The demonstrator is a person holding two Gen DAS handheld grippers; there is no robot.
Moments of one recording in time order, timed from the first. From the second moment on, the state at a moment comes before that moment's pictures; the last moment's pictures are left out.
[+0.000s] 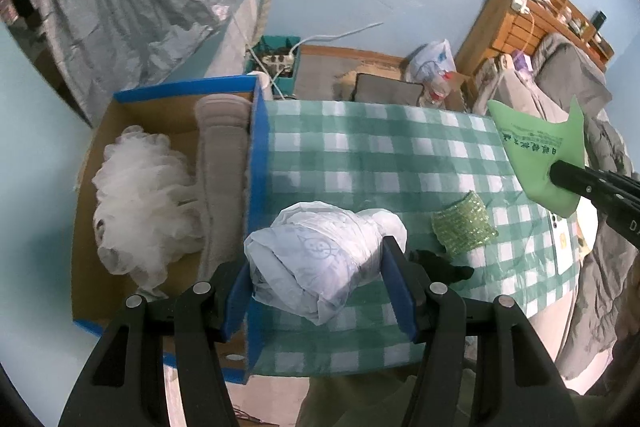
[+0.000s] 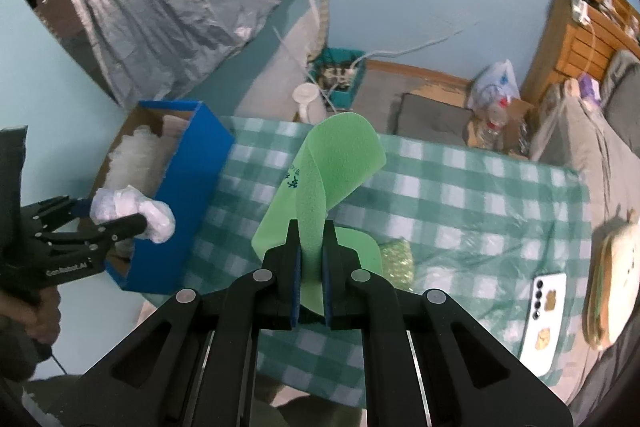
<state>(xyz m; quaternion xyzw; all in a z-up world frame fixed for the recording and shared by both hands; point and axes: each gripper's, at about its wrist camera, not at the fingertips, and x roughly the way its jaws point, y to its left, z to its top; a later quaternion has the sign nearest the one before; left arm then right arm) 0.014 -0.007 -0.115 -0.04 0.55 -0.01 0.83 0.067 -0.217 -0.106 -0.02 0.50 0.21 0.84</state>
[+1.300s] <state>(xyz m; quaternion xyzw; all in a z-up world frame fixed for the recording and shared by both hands) -0.037 0.152 -0.123 -0.11 0.55 0.12 0.82 0.056 -0.009 -0.111 -0.10 0.48 0.38 0.79</state>
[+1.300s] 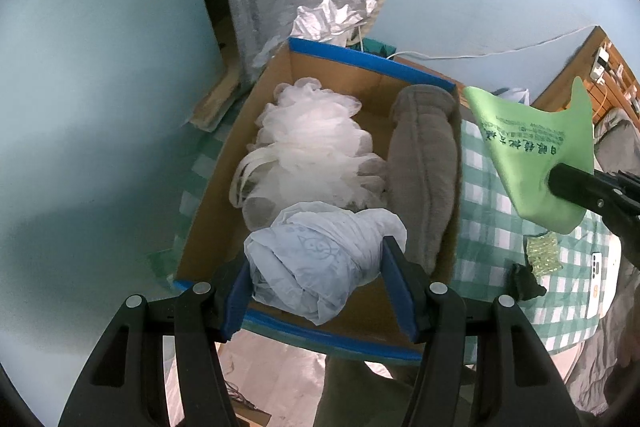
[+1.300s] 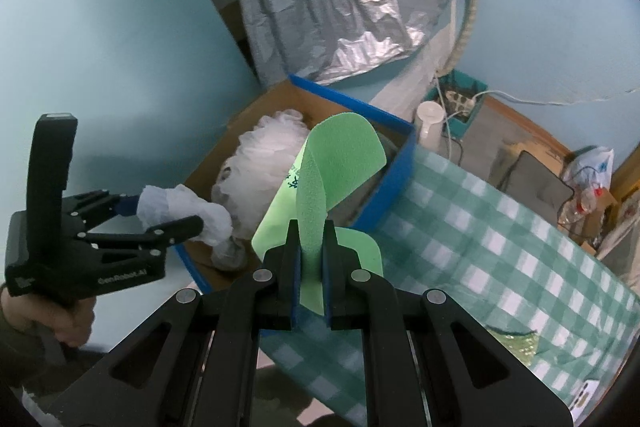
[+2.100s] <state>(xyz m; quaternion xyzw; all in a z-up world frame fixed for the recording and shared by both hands) -0.037 0.184 -0.160 -0.11 0.57 0.14 0.80 0.040 0.063 -0.156 -0.14 0.52 0.39 0.75</state>
